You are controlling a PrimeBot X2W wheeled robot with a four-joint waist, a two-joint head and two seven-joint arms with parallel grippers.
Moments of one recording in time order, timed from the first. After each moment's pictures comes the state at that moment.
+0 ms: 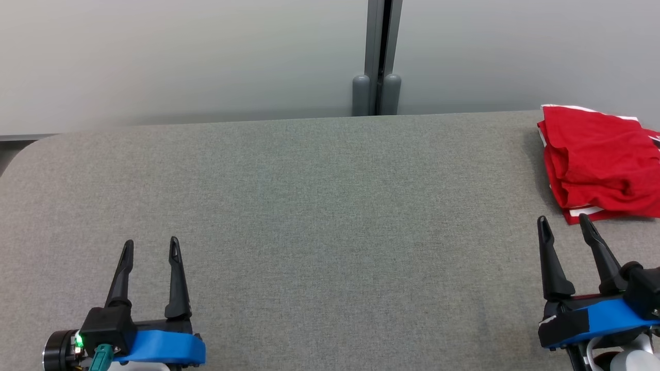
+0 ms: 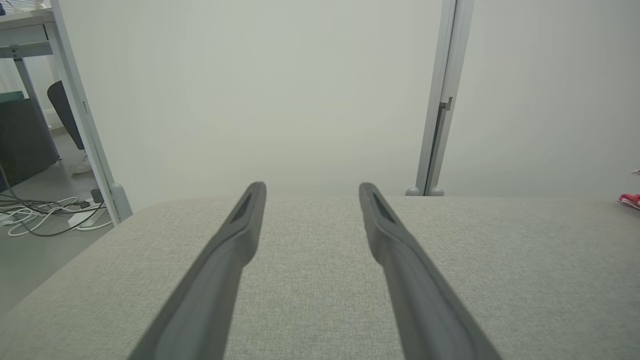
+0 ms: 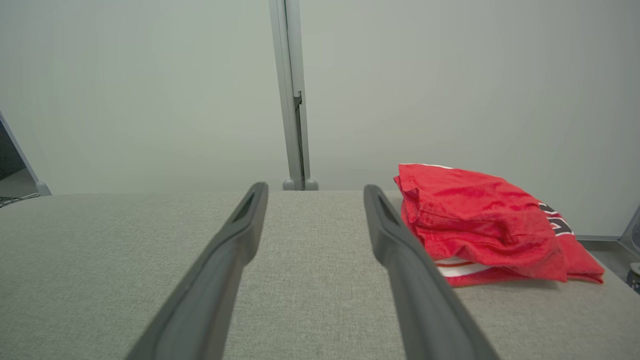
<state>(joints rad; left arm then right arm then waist) -0.01 0.08 -0.01 0.16 -0.10 -0.02 -0.26 -0.06 -0.11 -0.08 0.07 0.17 0.13 -0.15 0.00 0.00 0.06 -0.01</state>
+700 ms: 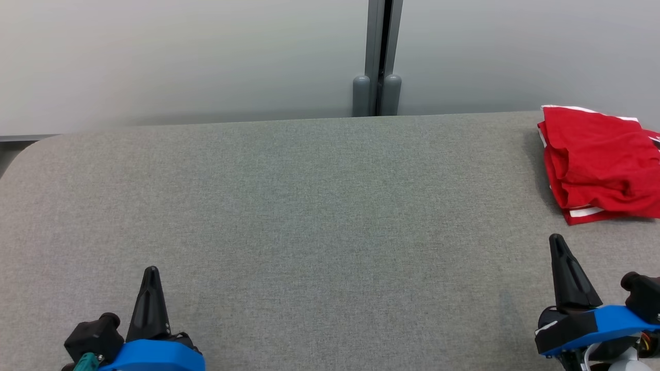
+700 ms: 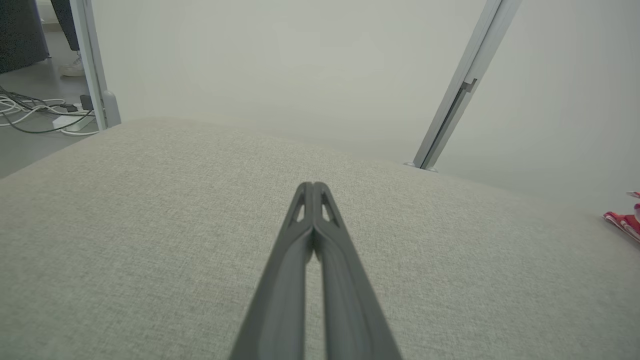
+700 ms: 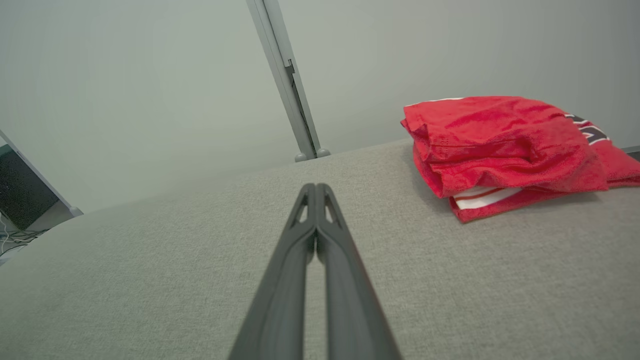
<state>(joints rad) 0.02 0.06 0.00 0.23 -0.29 -0.03 -0.20 -0.05 -0.09 -0.08 0.15 0.36 0.13 -0.11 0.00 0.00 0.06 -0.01</state>
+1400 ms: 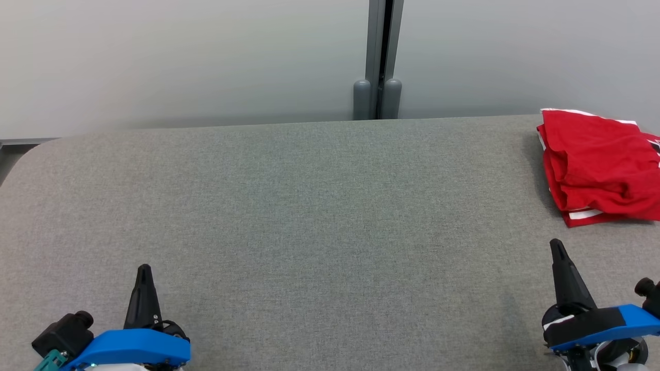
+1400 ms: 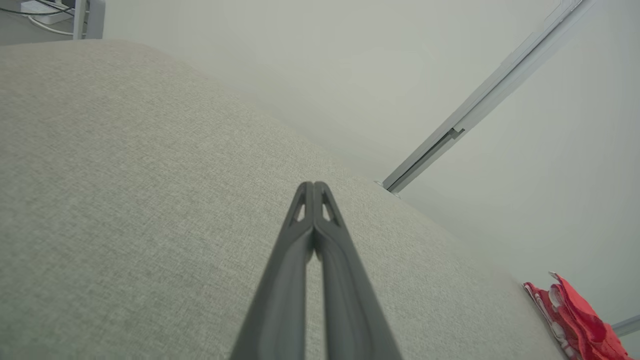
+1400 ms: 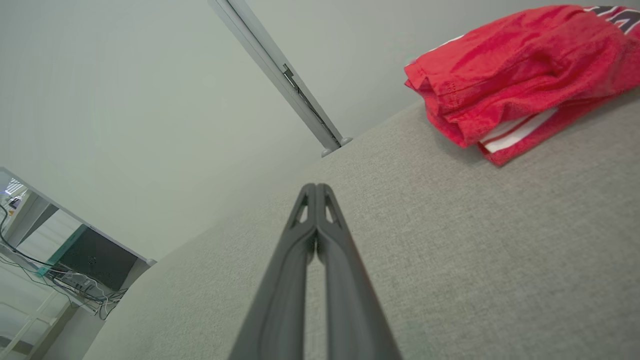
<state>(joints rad) -0.01 0.06 0.03 0.23 -0.65 -0.06 -0.12 -0.05 -0.08 -0.09 0.18 0.70 0.13 -0.05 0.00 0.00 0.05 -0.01</state>
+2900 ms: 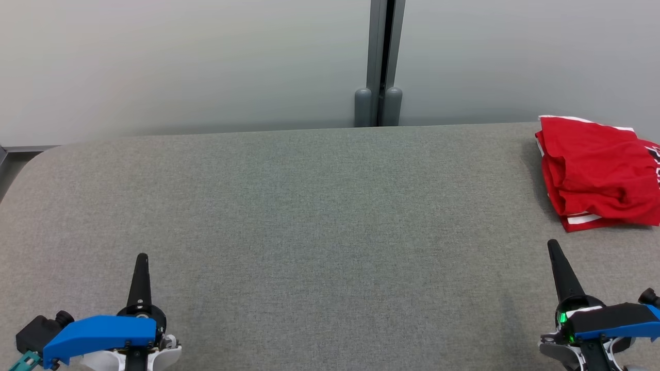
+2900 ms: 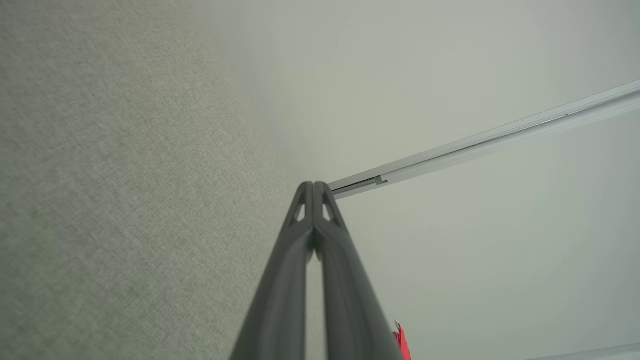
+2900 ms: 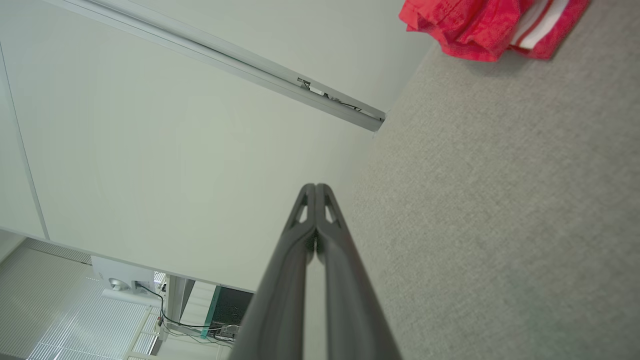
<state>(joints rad) -0.06 0.06 0.08 0.24 -1.20 -0.10 0.02 -0.08 -0.06 -0.10 0.21 1.22 0.13 0.04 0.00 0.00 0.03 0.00</state>
